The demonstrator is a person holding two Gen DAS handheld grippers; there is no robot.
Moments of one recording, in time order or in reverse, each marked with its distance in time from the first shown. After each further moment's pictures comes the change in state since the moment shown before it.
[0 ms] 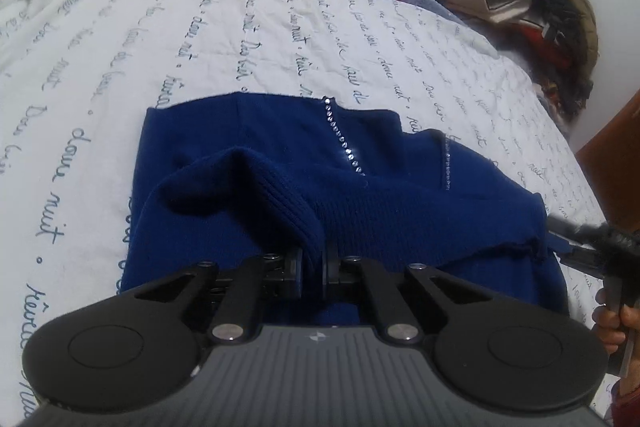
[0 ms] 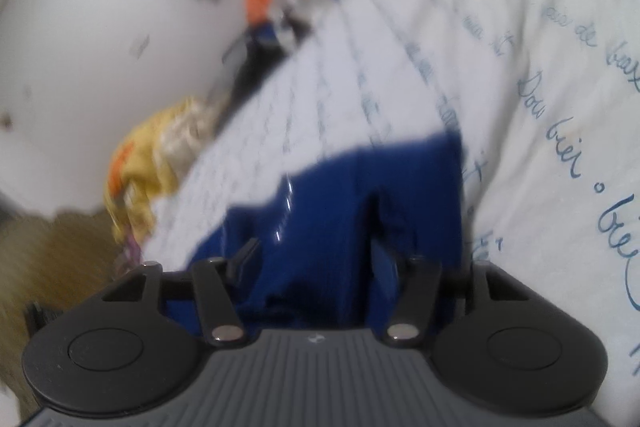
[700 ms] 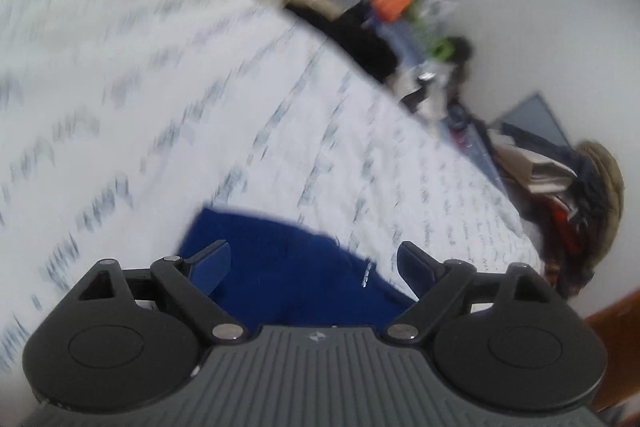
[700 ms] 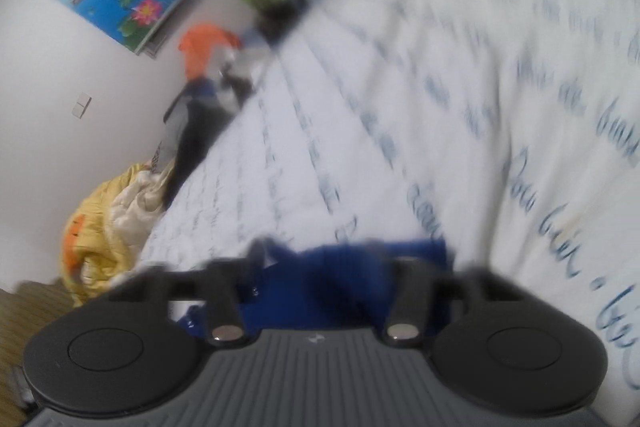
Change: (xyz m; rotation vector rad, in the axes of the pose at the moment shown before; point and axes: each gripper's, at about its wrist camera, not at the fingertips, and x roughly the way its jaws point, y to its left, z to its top) left arm -0.011 0.055 0.059 -0.424 -0.267 0.011; right arm 0.007 0.012 0.041 0.051 -0.243 -0.145
